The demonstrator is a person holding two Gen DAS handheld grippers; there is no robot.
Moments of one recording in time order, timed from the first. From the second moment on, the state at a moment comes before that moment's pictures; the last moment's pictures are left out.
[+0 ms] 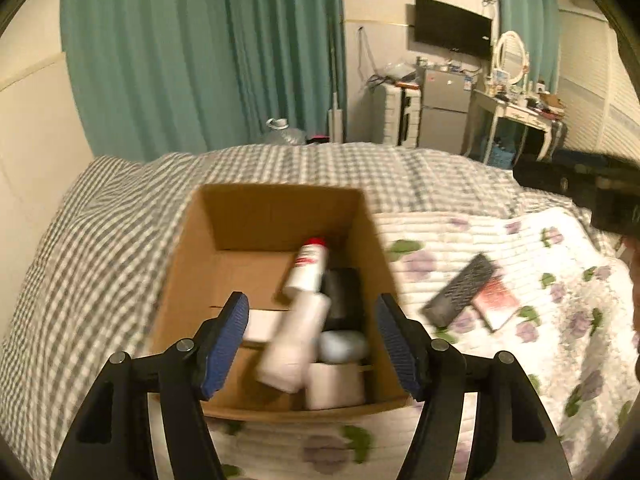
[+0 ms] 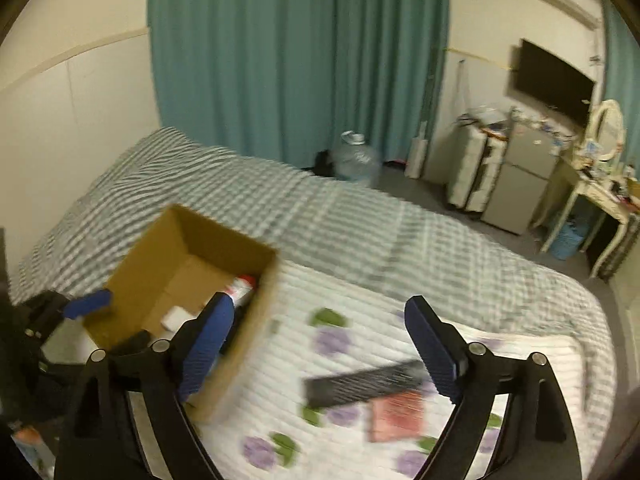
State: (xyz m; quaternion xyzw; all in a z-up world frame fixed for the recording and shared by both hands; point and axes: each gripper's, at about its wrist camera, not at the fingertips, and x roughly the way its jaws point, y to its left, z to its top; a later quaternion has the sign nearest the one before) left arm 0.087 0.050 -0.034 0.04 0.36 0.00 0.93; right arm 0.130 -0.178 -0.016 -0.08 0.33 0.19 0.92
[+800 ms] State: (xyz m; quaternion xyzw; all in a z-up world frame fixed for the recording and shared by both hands) left arm 0.148 -0.090 -0.140 0.10 0.45 -0.04 0.89; right arm 0.157 -0.272 -0.210 -0.11 0.48 0.17 0.85
